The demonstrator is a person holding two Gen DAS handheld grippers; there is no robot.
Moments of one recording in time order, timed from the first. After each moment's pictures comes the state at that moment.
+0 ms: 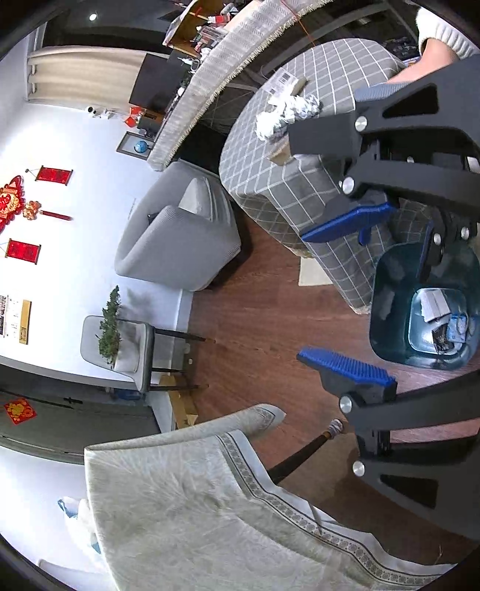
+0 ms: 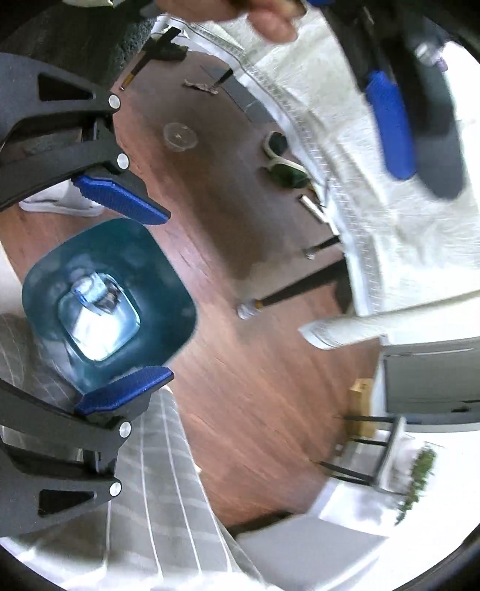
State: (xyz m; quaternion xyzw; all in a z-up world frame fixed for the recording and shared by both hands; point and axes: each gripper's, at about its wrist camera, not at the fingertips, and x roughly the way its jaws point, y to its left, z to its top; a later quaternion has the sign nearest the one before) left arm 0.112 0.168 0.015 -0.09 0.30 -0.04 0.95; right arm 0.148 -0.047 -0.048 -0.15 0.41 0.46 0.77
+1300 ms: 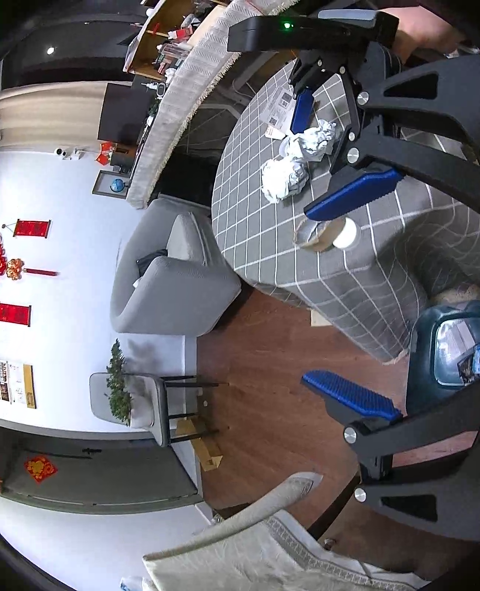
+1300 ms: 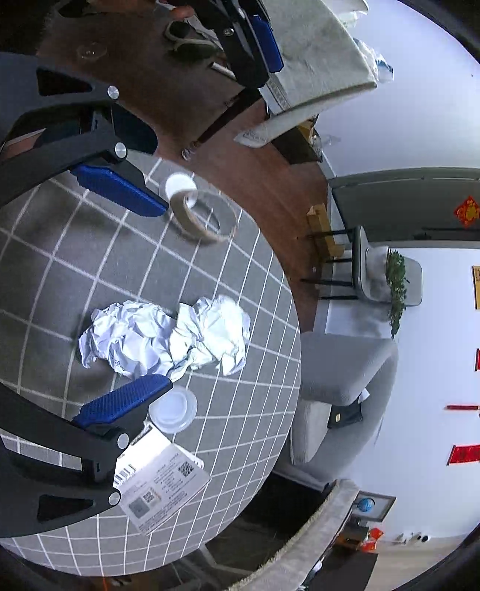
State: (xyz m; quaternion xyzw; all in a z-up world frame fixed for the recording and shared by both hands) left arm 0.185 0.027 0.017 -0.03 0.30 -0.10 0.95; right arm 0.209 -0.259 -0.002 -0.08 0.37 0.18 0.91
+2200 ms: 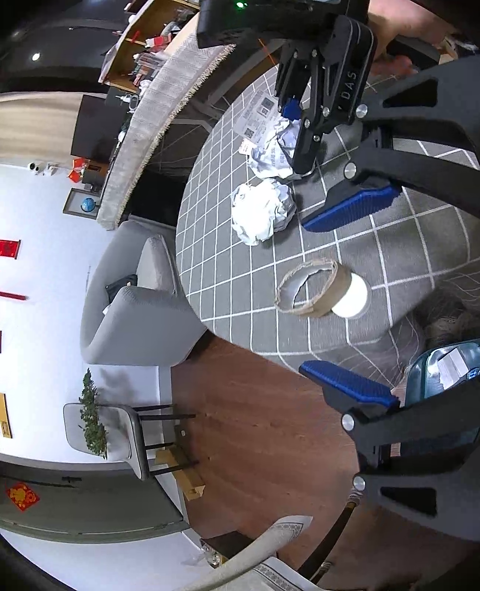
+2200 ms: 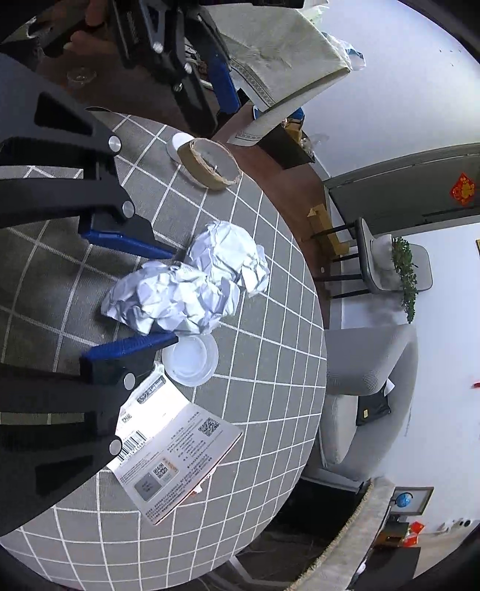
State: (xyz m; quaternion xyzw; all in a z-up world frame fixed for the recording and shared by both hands) left arm 0.222 -0.033 -0.020 -0.02 0.35 -0.14 0.93; right arm 0.236 -0.316 -0.008 -0.02 0.40 0.20 0.89
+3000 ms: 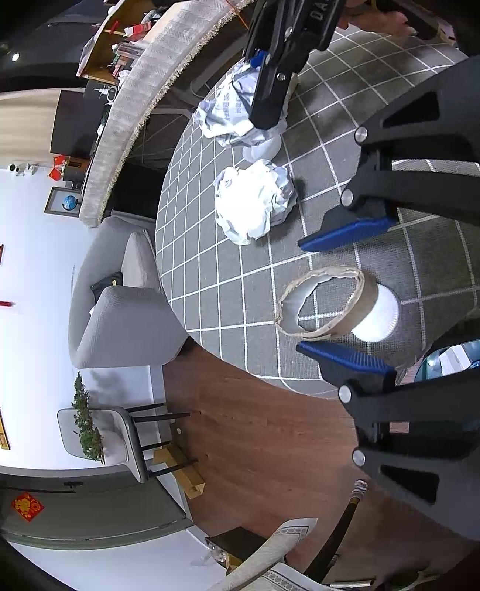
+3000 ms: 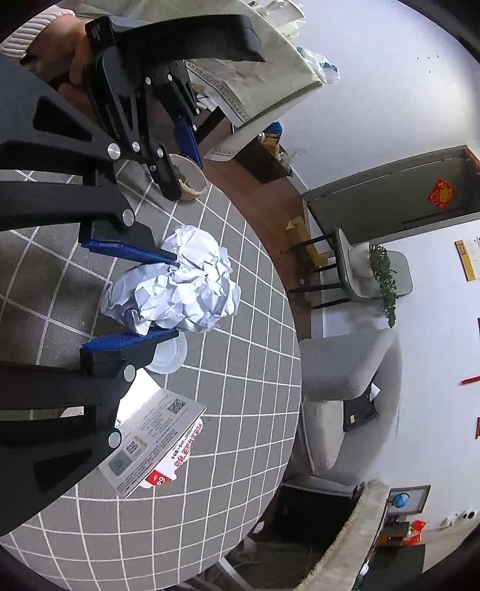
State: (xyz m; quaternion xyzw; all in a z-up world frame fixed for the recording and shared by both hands) left arm 0.249 -0.057 -0.042 0.01 0.37 -0.12 0.92; right arm 0.240 -0.335 0.012 0.02 0.37 0.23 0.90
